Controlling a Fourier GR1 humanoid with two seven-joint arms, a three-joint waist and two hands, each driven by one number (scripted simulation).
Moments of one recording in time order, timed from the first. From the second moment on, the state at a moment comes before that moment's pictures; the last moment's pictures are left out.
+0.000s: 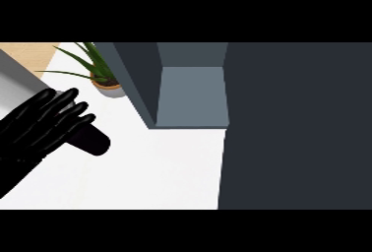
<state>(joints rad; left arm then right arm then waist) -0.15 0.40 0.05 -2.14 0.92 -0.32 0.54 0.26 -0.12 0.26 -2.47 -0.14 0.15 0.29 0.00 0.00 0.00</state>
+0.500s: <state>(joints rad) -0.14 0.46 0.14 -2.32 1.04 -0.17 0.68 0.21 -0.12 0.28 -2.50 -0.11 0.09 0.39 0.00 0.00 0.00</state>
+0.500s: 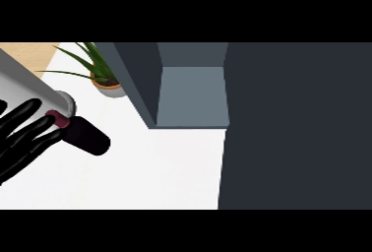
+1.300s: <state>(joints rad) -0.16 0.51 0.31 -2.26 1.09 -0.17 0.73 0.21 -0.15 0.29 -2.52 -0.10 0.07 0.41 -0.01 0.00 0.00</state>
